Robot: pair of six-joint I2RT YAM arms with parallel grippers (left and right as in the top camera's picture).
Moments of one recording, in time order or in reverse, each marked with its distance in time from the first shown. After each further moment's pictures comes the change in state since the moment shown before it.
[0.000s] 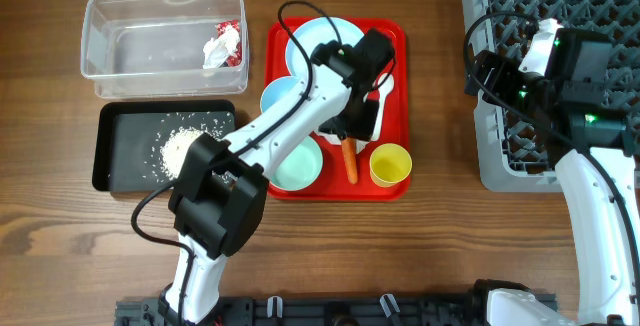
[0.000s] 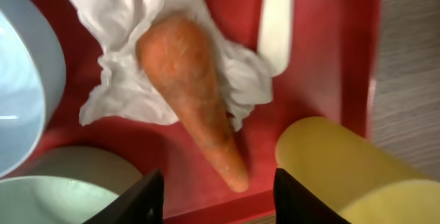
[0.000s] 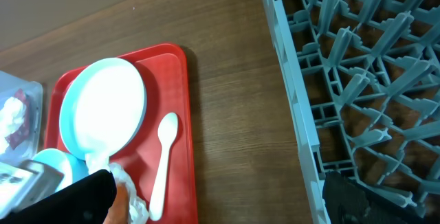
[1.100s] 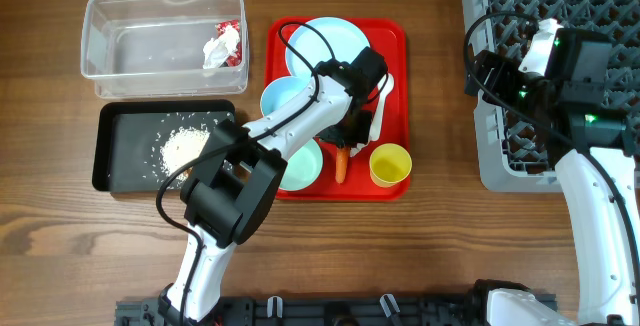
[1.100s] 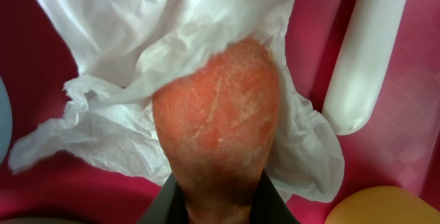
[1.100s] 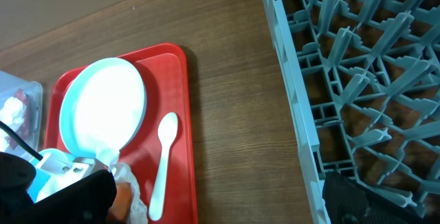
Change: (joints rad) left arm 0.010 0.080 -0.123 0.177 -0.026 -0.032; right arm 0.000 0.000 0.000 0.000 0.000 0.000
